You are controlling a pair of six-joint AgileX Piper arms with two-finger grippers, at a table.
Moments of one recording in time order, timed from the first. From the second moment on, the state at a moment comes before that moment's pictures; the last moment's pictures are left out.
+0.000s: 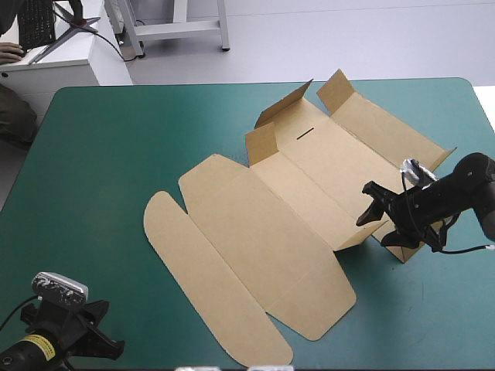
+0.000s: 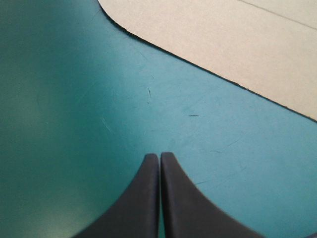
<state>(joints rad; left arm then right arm) -0.39 0.30 -0.50 0.00 1.06 -0.03 -0.10 1.41 -1.06 0.55 1.22 0.20</state>
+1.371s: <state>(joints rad) -0.39 0.30 -0.50 0.00 1.06 -0.04 -0.10 1.45 -1.06 0.47 1.20 0.41</state>
